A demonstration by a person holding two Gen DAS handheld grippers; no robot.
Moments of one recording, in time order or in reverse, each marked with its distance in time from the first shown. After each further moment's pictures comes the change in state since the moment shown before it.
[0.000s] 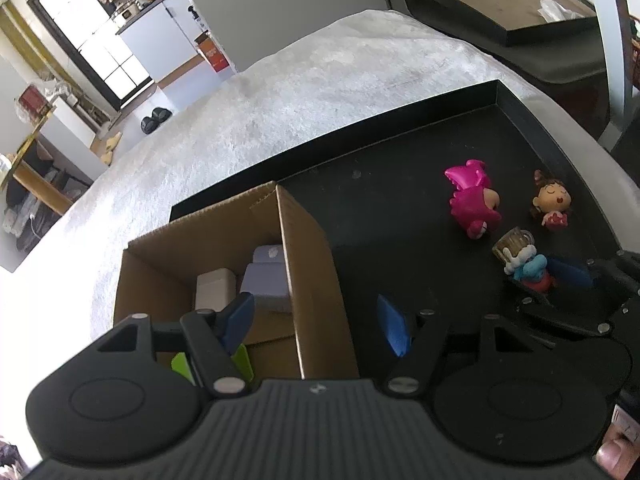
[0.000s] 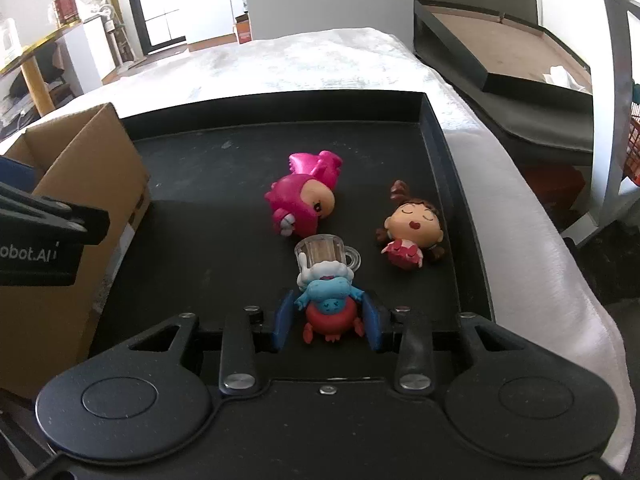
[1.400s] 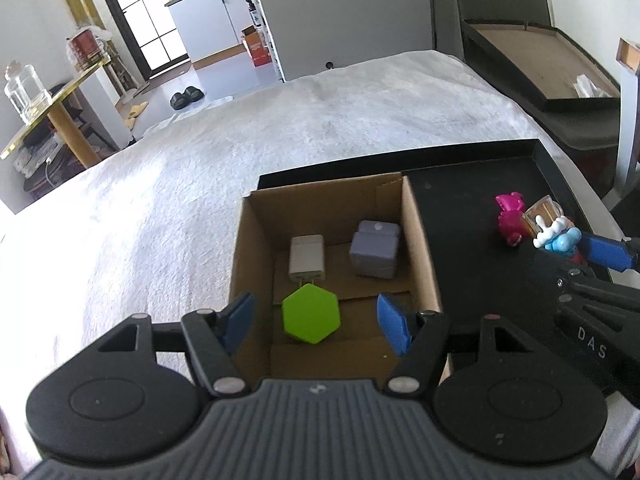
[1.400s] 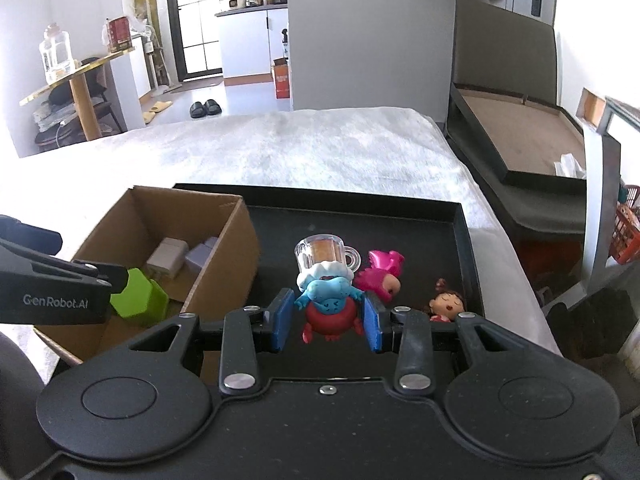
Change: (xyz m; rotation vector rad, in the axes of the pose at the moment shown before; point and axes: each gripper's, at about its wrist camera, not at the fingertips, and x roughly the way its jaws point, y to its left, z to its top) left arm -0.057 0.105 -0.044 -0.199 -0.045 -0.044; right arm -0.093 0.066 0.036 -0.111 -0.129 0.028
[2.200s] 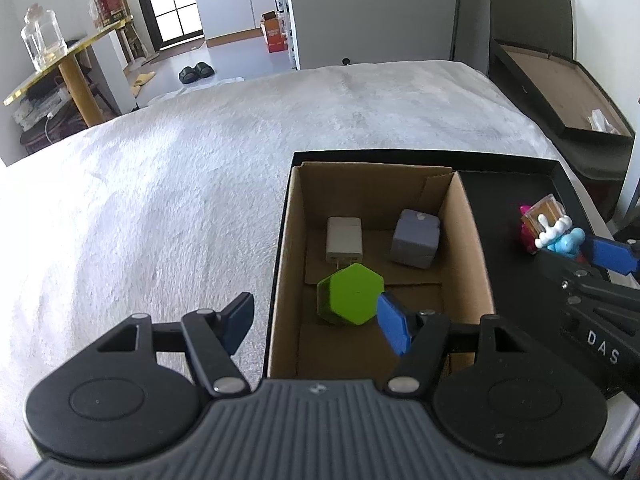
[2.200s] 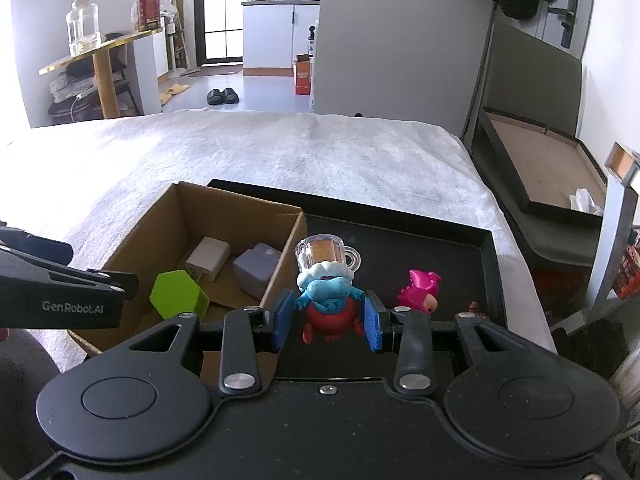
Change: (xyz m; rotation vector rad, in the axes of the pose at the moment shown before) left arm 0.011 0.060 -0.021 -0.133 0.013 -0.062; right arm -0.006 0.054 0.017 -0.105 0.012 -0.006
